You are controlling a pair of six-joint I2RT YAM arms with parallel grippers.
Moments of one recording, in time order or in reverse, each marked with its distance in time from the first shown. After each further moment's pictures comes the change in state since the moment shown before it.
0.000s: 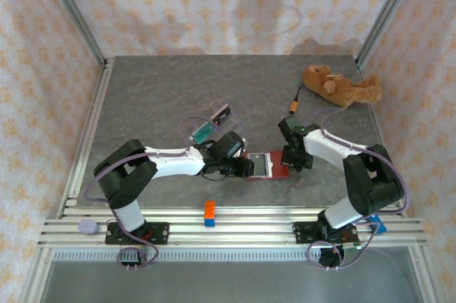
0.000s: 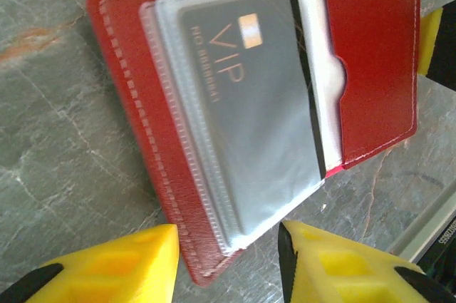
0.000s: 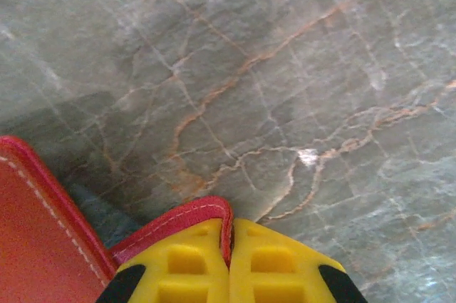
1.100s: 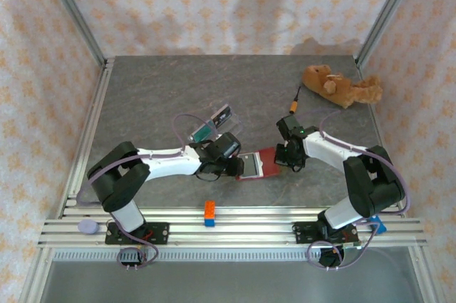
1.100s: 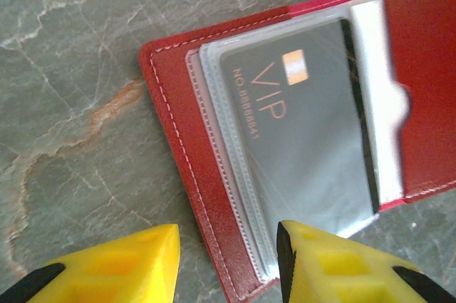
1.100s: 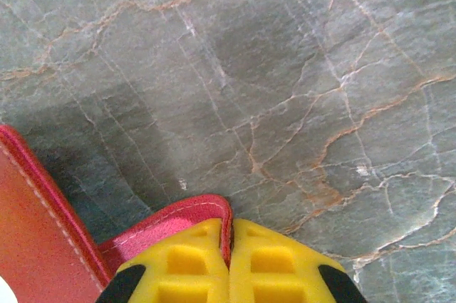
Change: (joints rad) left arm 0.012 -0.037 -0.005 -0.152 -0.159 -0.004; right arm 0.019 -0.014 -0.025 0.124 -0.133 -0.048
